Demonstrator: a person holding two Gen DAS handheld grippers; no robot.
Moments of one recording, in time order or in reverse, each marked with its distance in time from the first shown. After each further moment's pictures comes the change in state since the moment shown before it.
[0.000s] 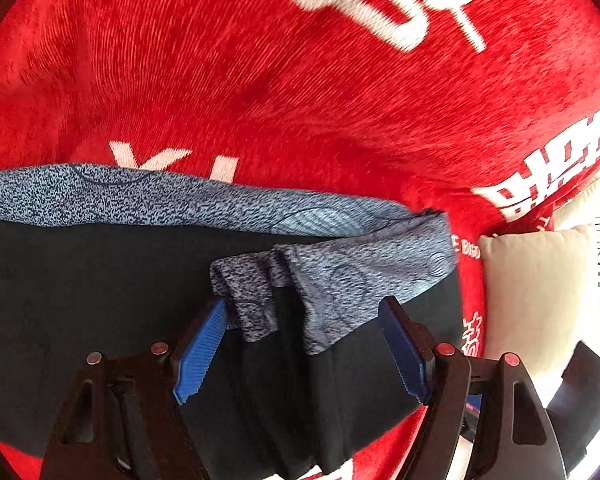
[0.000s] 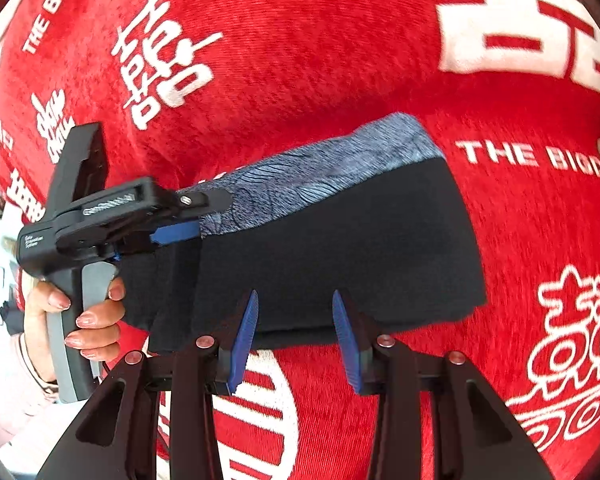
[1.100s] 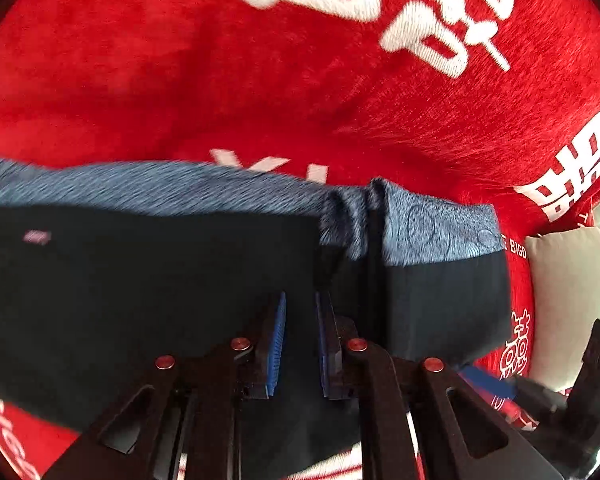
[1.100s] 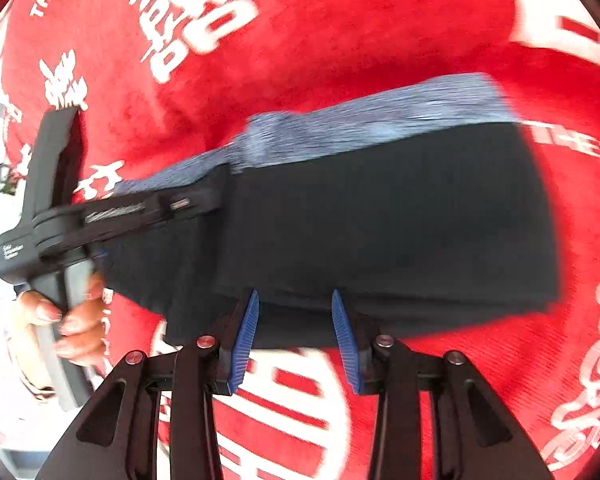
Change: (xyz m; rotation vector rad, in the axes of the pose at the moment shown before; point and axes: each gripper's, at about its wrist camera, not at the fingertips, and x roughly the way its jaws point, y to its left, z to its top) left arm -0.027 0.006 -0.027 0.018 -0.094 0.199; right arm 0.041 0.027 -0.001 -0.021 0.074 0.035
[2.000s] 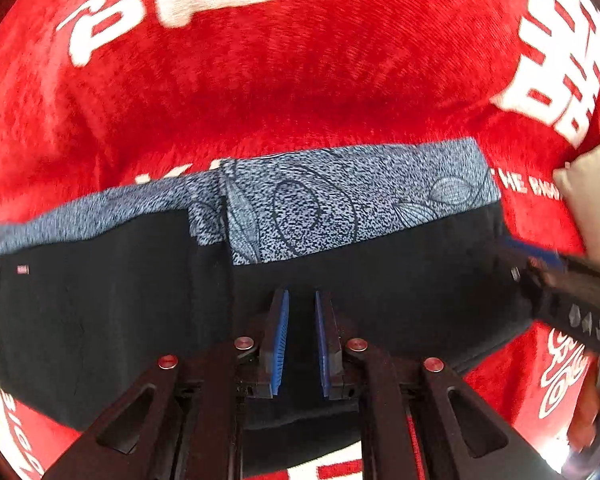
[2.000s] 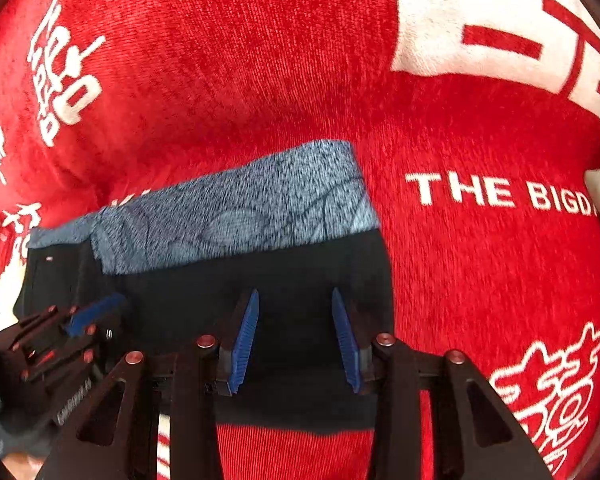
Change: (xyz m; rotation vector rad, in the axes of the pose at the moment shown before) left arm 0.046 -0.104 -0.026 0.209 -0.076 0.211; right arm 0.022 -0.060 0.073 0.023 -0.049 -0.212
